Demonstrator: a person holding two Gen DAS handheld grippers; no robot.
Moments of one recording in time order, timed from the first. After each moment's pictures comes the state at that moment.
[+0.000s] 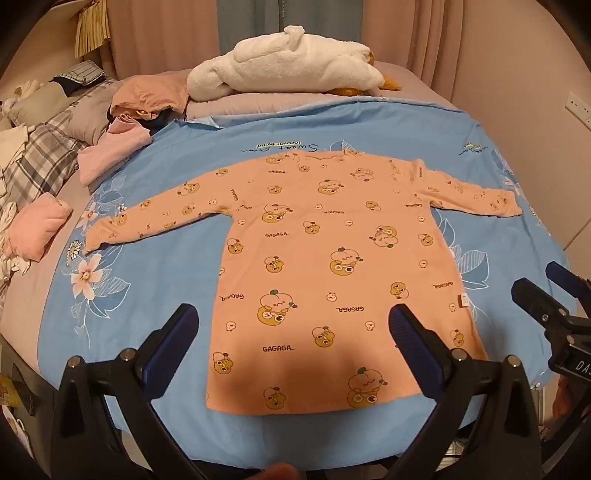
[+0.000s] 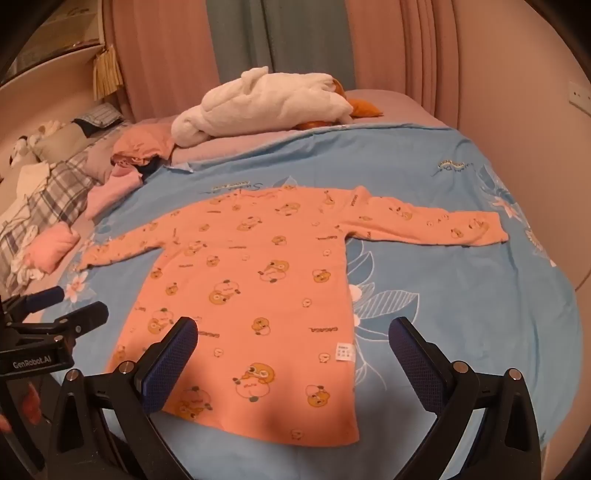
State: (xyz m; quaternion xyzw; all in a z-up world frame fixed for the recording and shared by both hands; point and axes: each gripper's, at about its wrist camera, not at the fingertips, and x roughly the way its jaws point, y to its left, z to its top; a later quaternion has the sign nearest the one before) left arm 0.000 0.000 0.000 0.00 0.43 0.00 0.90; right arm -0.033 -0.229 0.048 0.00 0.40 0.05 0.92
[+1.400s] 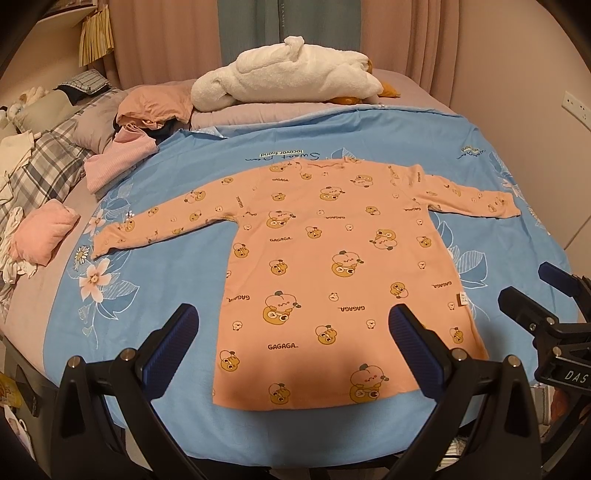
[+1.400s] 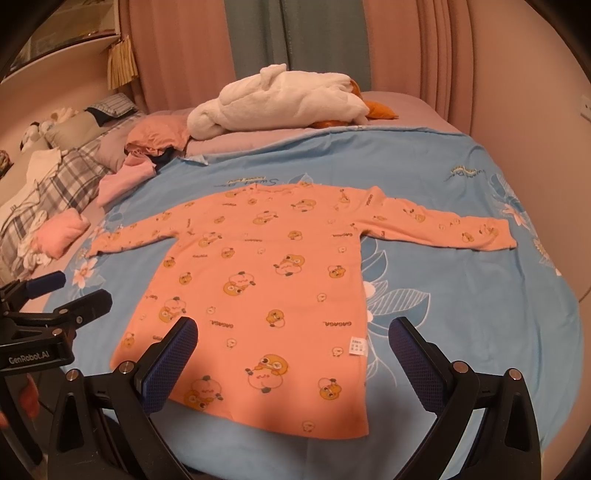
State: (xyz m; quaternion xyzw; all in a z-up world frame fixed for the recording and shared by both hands) left arm -0.017 0.003 0.007 0.01 0.41 0.00 0.91; right arm -0.040 -0.216 0.049 -0.01 0.40 0.07 0.91
